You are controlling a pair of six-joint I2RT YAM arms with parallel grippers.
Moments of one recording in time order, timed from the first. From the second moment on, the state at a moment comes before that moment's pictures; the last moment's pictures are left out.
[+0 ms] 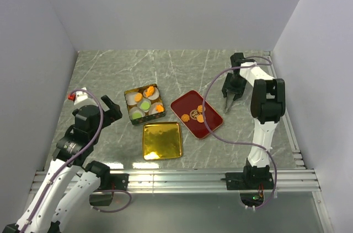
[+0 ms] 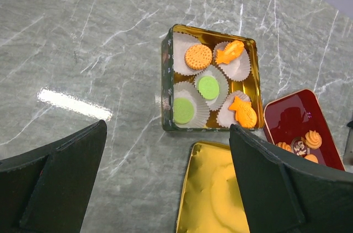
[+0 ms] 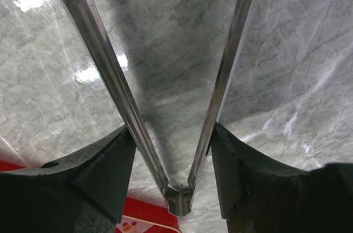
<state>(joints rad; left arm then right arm) -0.37 0.55 0.74 -0.66 -0.42 -0.64 0.05 2.14 1.64 -0.87 0.07 0.44</state>
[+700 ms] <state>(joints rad) -0.37 0.57 0.74 -0.66 -0.43 -0.65 0.09 2.01 1.66 -0.91 0.11 0.46</state>
